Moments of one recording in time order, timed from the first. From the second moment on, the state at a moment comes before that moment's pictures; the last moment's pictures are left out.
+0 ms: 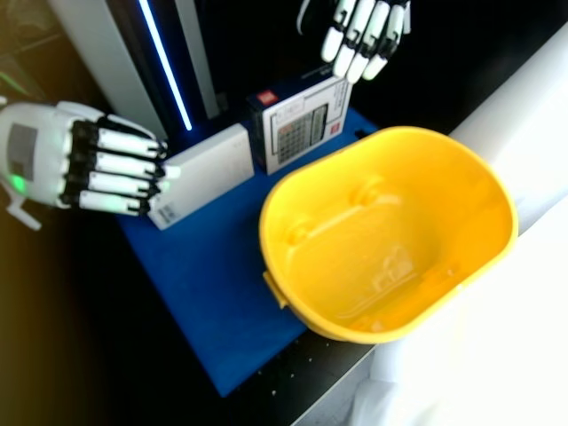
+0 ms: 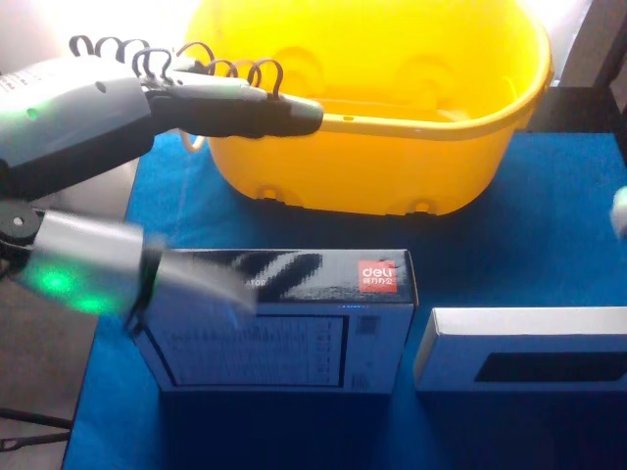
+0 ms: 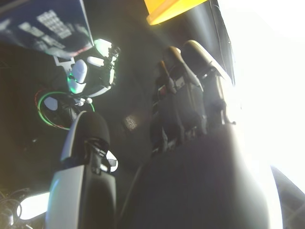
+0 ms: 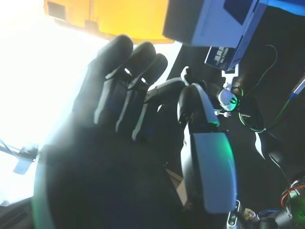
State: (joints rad) left arm 0.57 -0.63 0.77 0.44 -0.63 0.52; right arm -1.51 -0.71 0.78 -2.90 -1.57 2.81
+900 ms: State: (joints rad) left arm 0.71 -0.76 0.86 0.39 -0.48 0.47; right arm -1.42 -0.88 0.89 -2.87 -1.28 2.79
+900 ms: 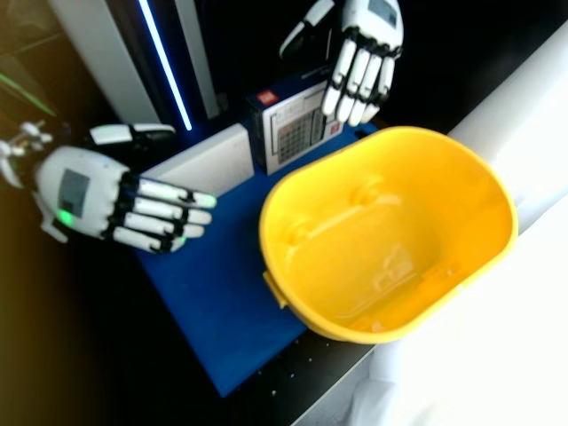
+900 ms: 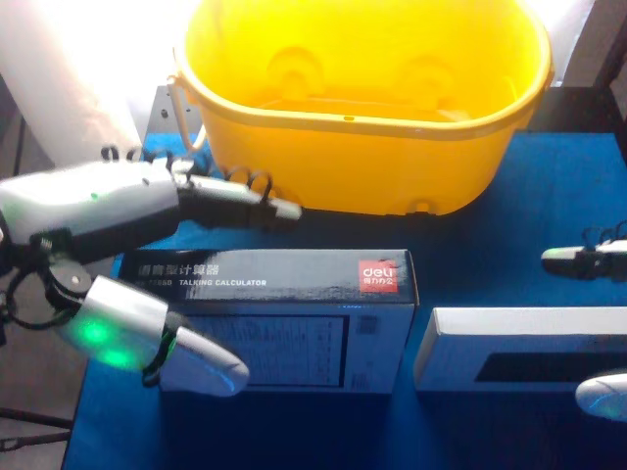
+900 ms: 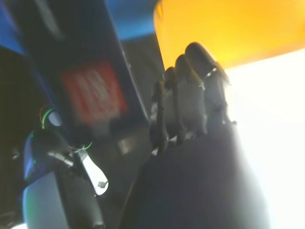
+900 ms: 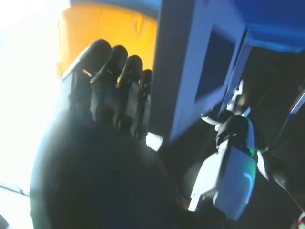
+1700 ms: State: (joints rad) left arm 0.81 -0.77 0.91 0.24 -0.70 0.41; right arm -1.40 -0.91 0.91 -2.86 -1.32 2.83
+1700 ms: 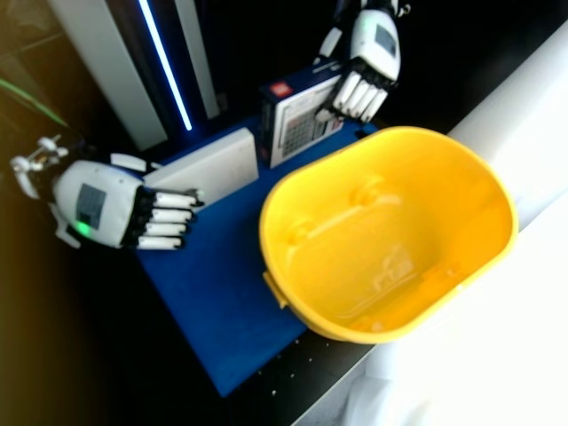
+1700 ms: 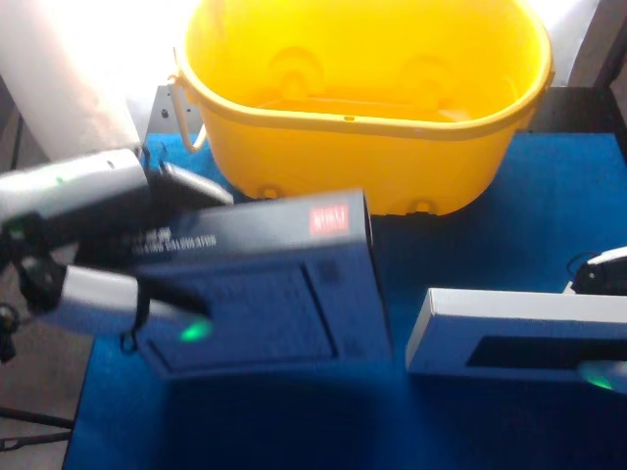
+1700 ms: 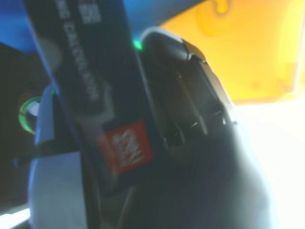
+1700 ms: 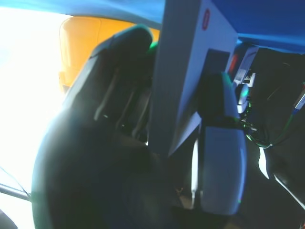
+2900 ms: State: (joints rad) left arm 0.33 -0.91 1.12 0.25 -0.90 0.51; right arm -1.36 -0.92 0.86 -2.90 -1.57 2.86
